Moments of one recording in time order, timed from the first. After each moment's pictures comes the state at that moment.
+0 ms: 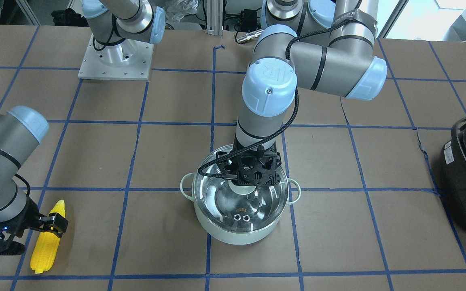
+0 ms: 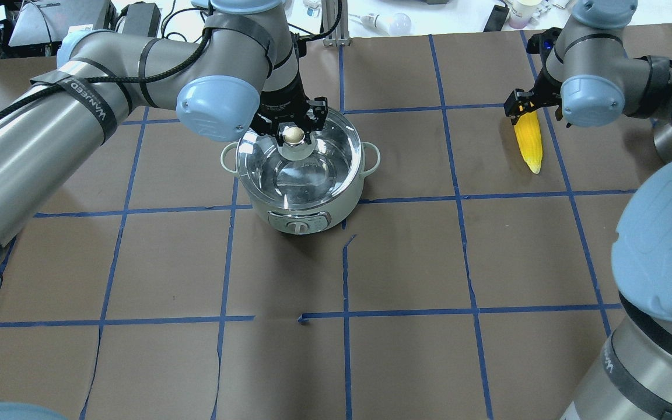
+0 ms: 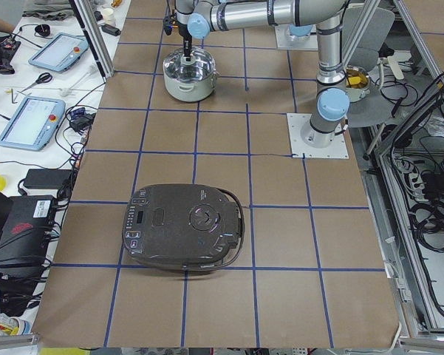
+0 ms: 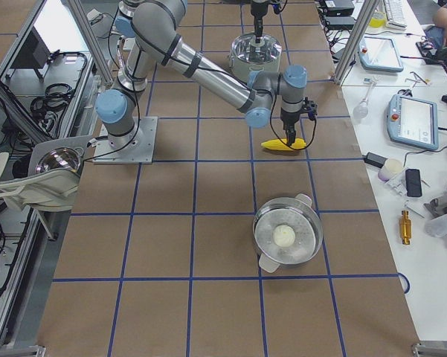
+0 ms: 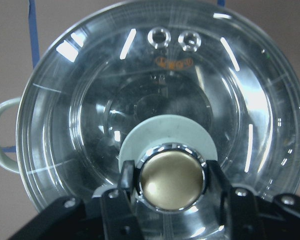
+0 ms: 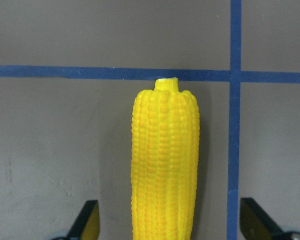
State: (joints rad) left arm -1.82 -1.96 -1.49 -1.21 1.55 -0.27; right arm 1.34 -1.00 1.57 -2.28 -1.62 -0.27
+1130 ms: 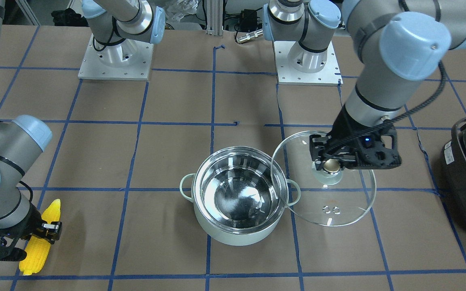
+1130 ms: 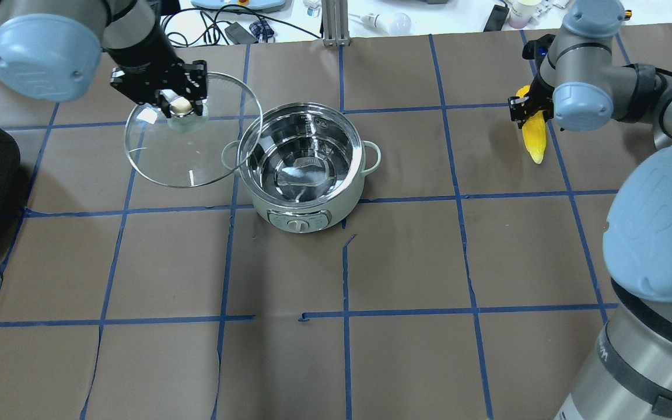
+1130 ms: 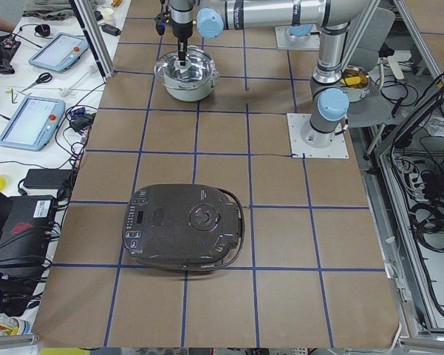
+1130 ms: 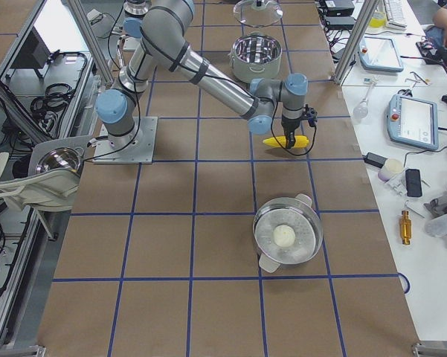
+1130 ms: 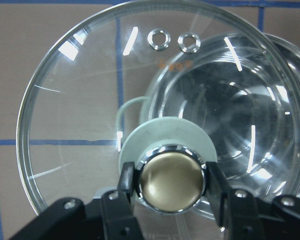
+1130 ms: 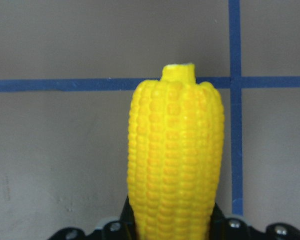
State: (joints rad) left arm -1.49 -1.78 -1.51 -1.37 1.55 0.04; right arm 1.35 -1.00 1.55 -2.28 -1.63 -0.21
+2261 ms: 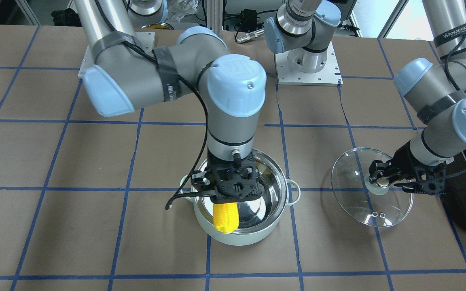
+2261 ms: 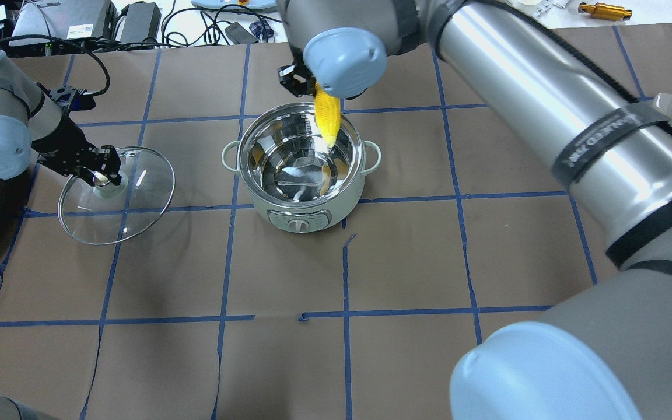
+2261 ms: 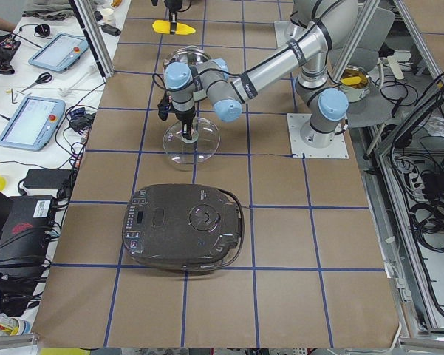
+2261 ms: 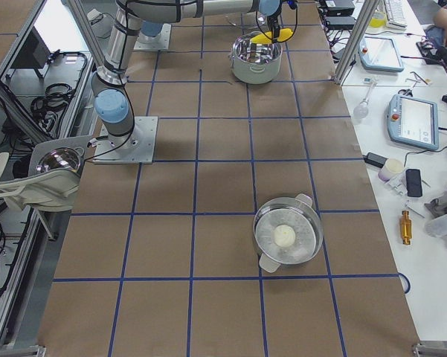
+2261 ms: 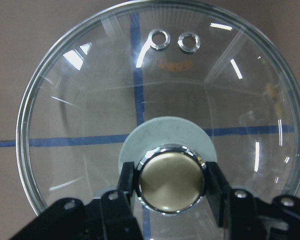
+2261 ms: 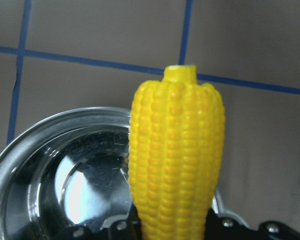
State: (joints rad) left arm -1.17 -1.88 -1.77 -1.11 1.56 0.43; right arm 2.02 -0.97 1.12 -1.86 -1.69 0.29
